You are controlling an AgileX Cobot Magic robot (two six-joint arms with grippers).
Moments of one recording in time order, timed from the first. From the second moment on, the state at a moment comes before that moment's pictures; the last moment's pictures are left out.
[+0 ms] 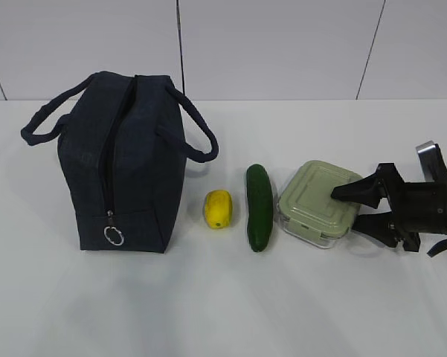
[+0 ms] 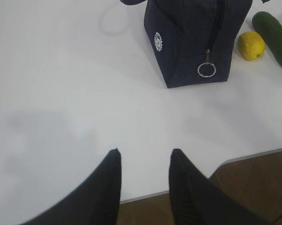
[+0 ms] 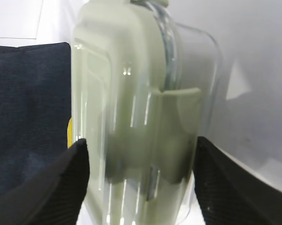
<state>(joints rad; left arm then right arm) 0.00 0.06 -0.52 -0.18 1.11 0.16 -0.21 2.07 -0.84 1.81 0.97 -1.33</state>
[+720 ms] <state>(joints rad) 0.00 0.06 -0.52 -0.18 1.11 0.16 -0.21 2.07 -0.84 1.81 0.96 -1.33</state>
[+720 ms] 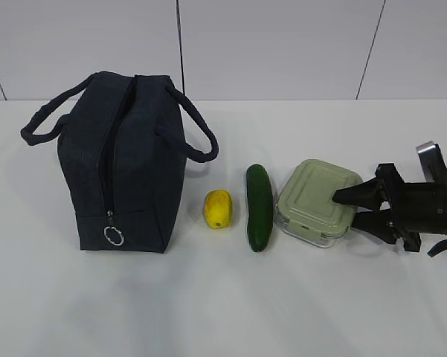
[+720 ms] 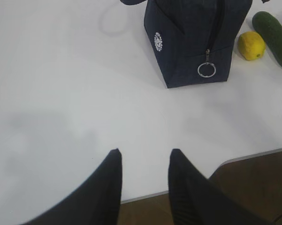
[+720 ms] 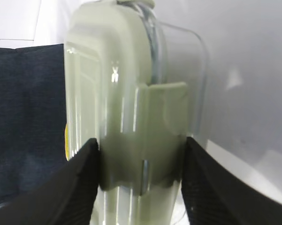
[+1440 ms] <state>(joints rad) 0.00 0.06 -0.52 -0.18 1.11 0.16 -0.21 2.07 -0.84 1.81 0.97 -1.35</state>
